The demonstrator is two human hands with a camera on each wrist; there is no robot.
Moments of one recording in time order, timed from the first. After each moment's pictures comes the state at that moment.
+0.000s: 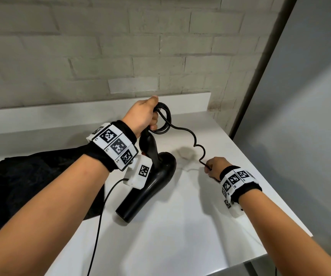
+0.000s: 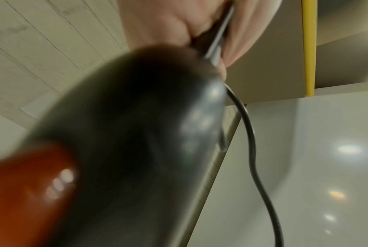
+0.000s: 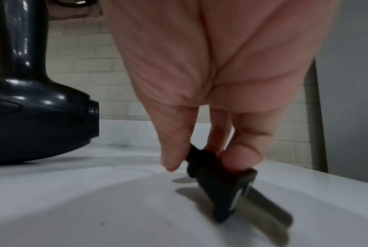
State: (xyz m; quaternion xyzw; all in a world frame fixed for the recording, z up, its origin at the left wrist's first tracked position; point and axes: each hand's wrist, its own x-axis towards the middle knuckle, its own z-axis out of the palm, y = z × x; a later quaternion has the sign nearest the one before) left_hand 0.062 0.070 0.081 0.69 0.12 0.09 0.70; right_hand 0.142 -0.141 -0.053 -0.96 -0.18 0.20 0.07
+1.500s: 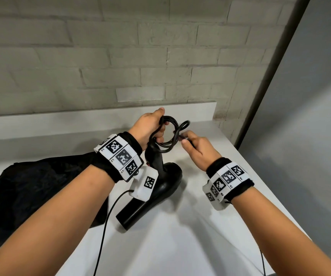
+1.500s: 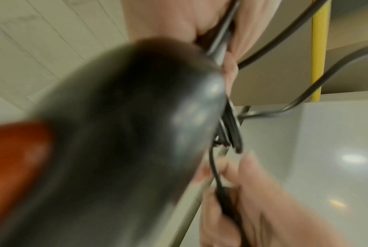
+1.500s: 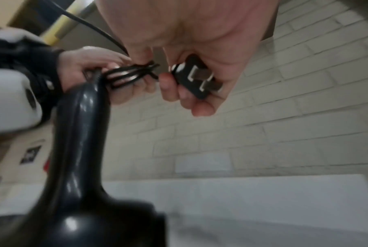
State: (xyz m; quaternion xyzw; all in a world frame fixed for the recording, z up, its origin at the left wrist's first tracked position) left_hand 0.065 0.069 0.081 0.66 0.15 0.05 0.74; right_hand 0.127 -0.079 0.009 -0.81 -0.41 -0.01 0.42
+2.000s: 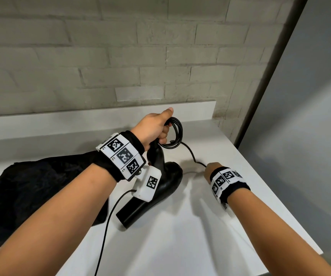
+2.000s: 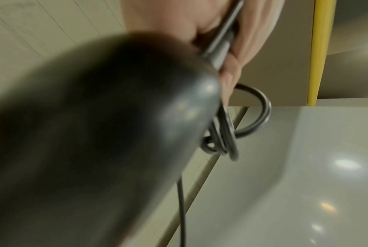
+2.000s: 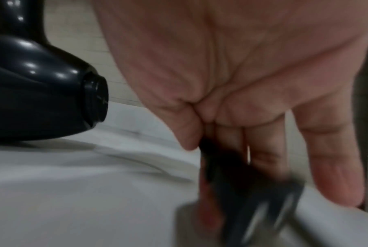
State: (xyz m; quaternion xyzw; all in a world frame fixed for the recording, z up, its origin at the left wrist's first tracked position) left_hand 0.057 0.059 0.083 0.69 0.12 0.04 0.71; right_hand 0.154 -0.105 -0.052 -0.97 -0.14 0.19 -0.04
